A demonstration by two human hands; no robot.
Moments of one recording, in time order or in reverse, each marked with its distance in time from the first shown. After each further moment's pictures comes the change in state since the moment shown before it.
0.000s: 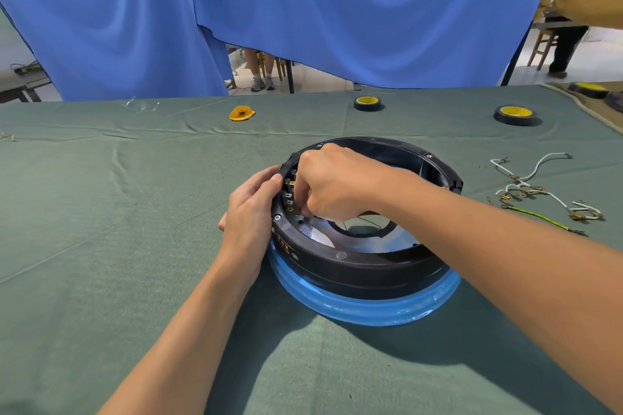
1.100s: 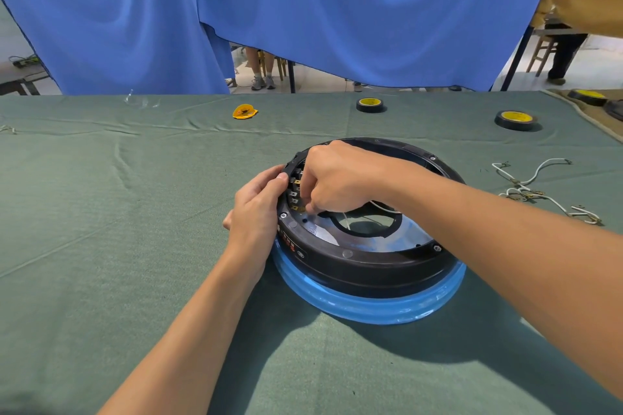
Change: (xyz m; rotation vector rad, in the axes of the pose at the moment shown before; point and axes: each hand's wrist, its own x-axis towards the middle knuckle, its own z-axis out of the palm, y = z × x) left_hand -0.005 0.005 0.001 0.033 -0.012 -0.013; right_hand 0.011 0.007 -0.004 0.032 -0.072 -0.009
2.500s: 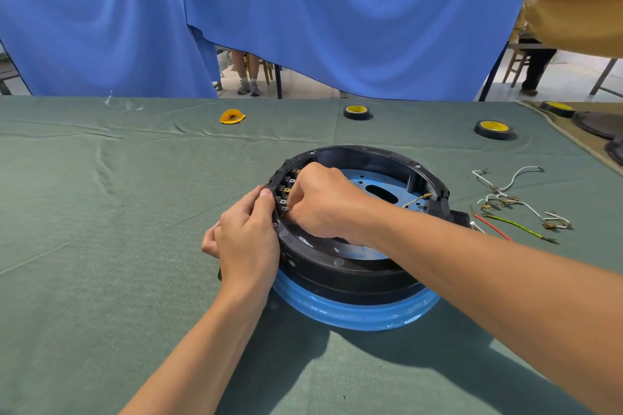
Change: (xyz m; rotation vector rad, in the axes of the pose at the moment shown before) left_hand -0.017 -0.012 0.007 0.251 0.265 0.151; right_hand -0.011 -0.017 0.028 0.307 0.210 0.259
